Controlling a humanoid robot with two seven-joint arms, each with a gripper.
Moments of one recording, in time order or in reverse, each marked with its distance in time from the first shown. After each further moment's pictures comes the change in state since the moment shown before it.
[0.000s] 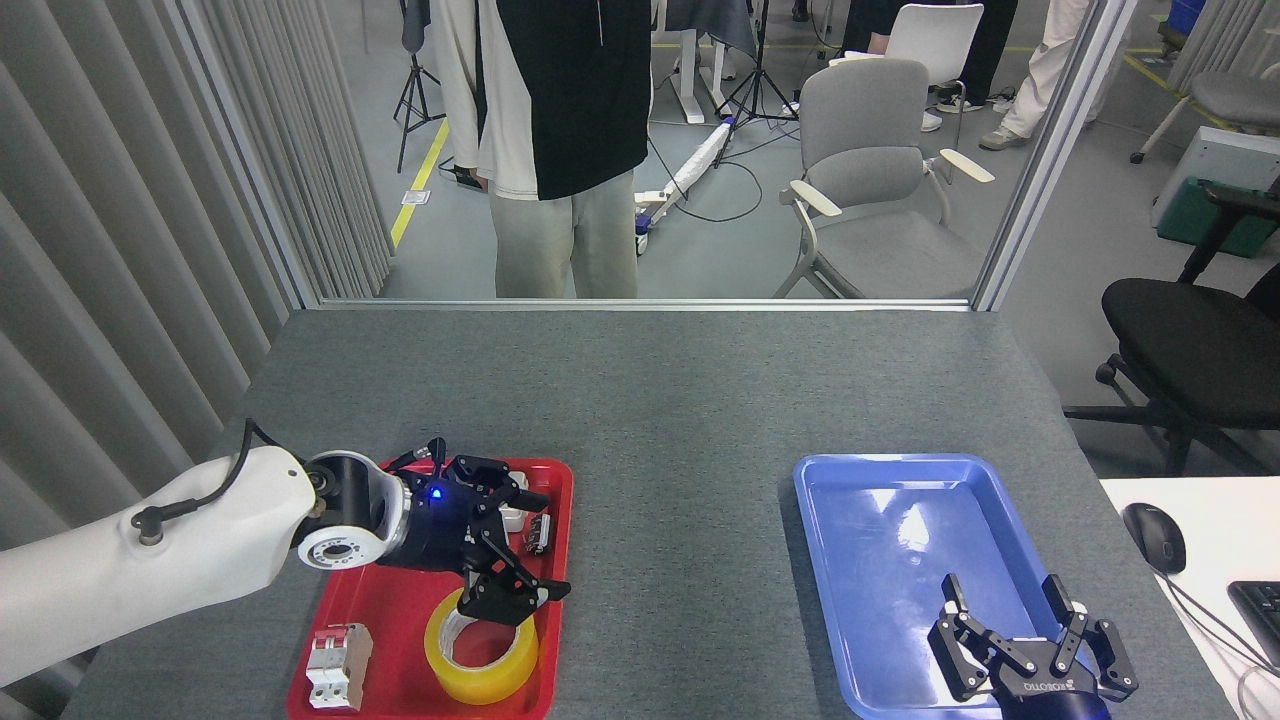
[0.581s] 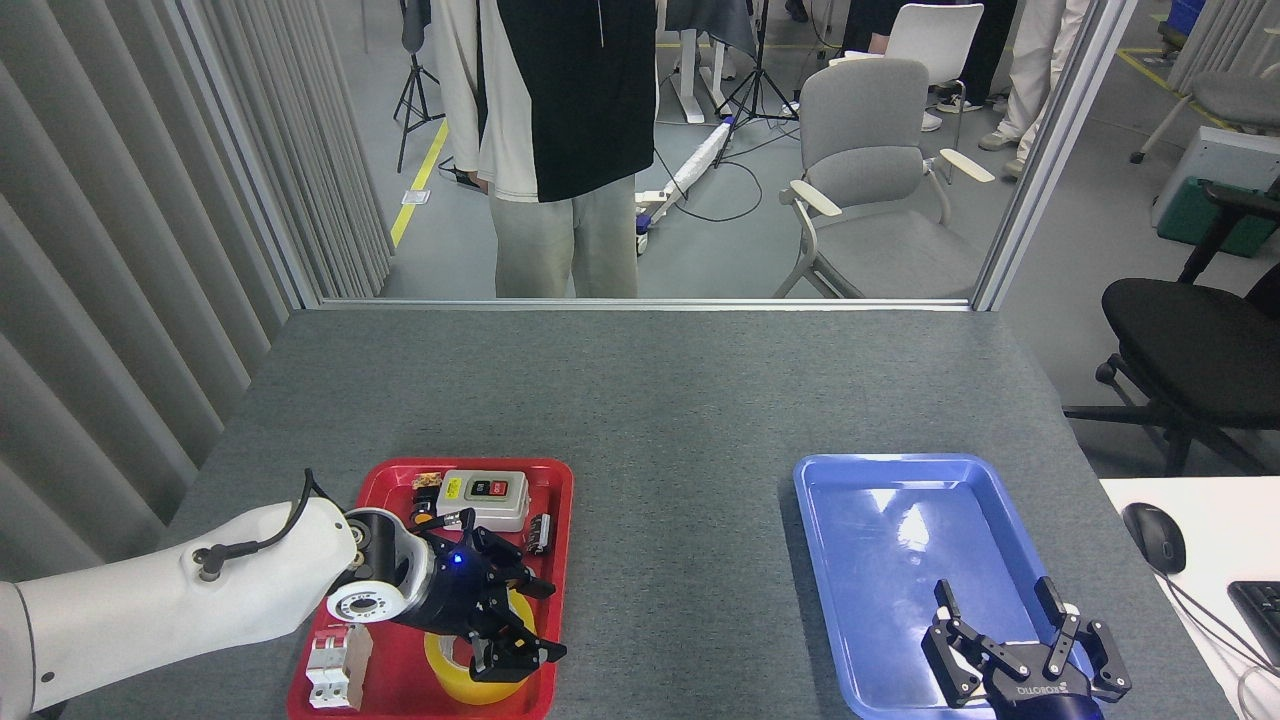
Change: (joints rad) left arm 0.025 -0.067 -0.148 0.087 -0.003 0.009 -0.004; right arm 0.003 -0.002 0.008 0.004 0.028 -0.012 0.000
